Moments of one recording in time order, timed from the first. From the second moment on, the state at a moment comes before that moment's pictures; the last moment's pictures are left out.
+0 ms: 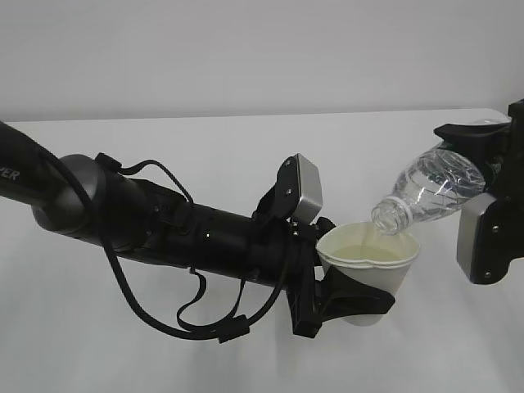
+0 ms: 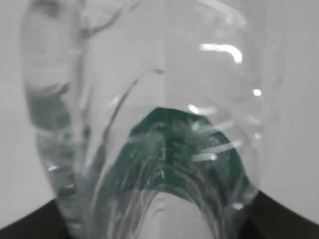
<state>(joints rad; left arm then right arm) -0.65 2.15 -1.10 1.21 -1.01 -0.73 0.00 1.49 -0.42 -0.53 -0.87 -1.40</state>
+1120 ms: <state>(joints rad) -0.65 2.15 -1.10 1.21 -1.01 -0.73 0.00 1.49 -0.42 -0.52 -0.87 -1.40</state>
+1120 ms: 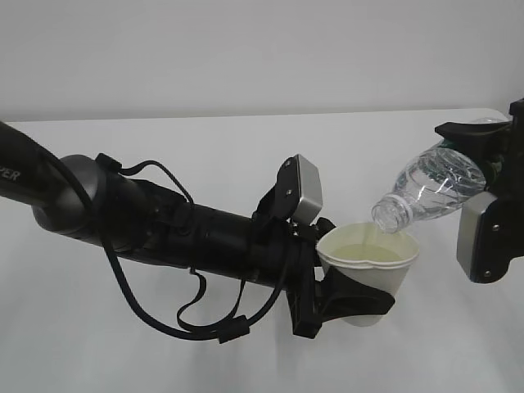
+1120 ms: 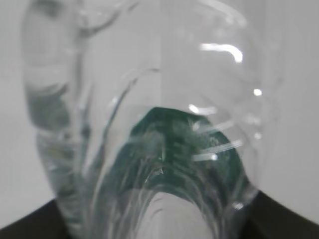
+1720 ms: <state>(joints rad) -0.65 2.15 -1.10 1.21 -1.01 -0.73 0.00 1.49 -0.42 -0.52 -0.87 -1.40</state>
